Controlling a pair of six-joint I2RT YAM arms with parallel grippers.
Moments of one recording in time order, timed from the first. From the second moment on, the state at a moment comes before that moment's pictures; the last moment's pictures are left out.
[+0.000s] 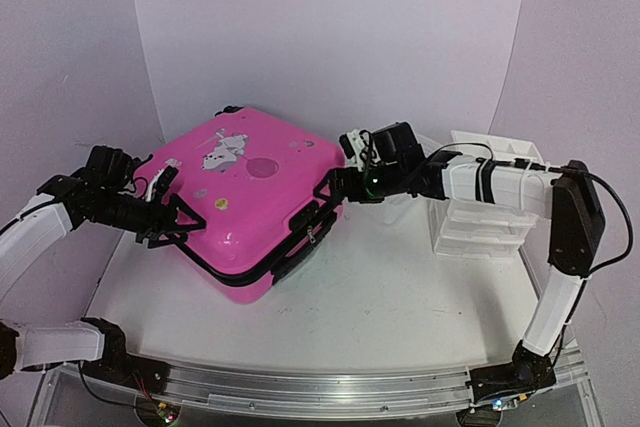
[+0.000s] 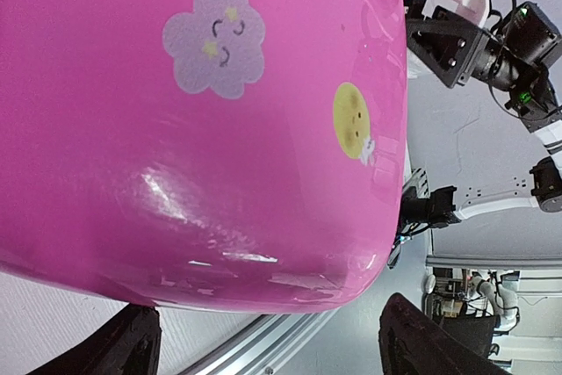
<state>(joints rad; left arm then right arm) -0.24 1.00 0.90 -0.79 0.76 -0.36 0.72 1.83 1.38 -0.14 -0.30 0.43</state>
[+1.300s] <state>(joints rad) -0.24 1.01 0.92 -0.82 0.76 -0.31 1.05 1.89 1.04 0.33 0.33 -0.15</state>
